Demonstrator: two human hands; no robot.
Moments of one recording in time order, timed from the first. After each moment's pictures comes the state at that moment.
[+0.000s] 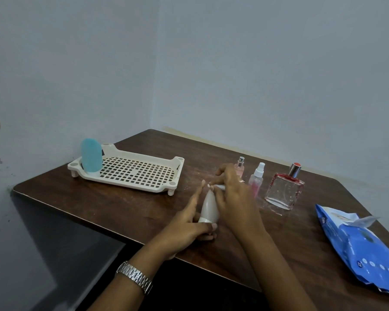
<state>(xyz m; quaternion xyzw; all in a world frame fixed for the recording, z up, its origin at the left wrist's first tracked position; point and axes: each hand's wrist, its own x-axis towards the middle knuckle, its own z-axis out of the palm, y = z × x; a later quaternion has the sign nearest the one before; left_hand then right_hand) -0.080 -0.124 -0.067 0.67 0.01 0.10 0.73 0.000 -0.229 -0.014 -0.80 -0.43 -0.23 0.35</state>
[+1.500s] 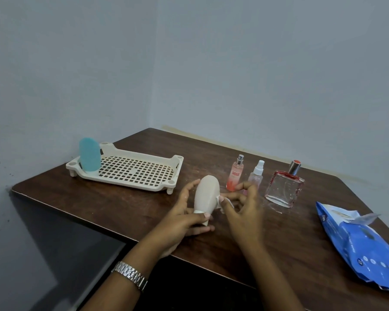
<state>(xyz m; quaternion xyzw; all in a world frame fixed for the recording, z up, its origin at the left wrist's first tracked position) -0.083 -0.118 -0.063 0.60 0.03 0.12 0.79 0.008 -0.242 -0.055 -0.75 -0.30 -0.14 0.58</state>
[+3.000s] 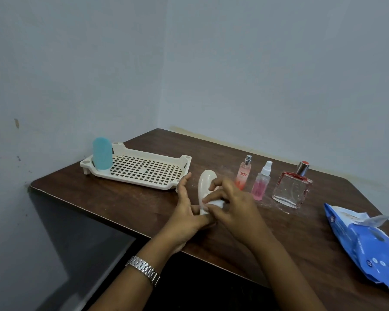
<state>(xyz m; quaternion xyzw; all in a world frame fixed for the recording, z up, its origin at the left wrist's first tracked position) -0.081 -0.116 -0.068 0.62 0.05 0.18 0.76 -0.015 -0.237 -0.018 -0.75 -0.52 -0.08 0.40</state>
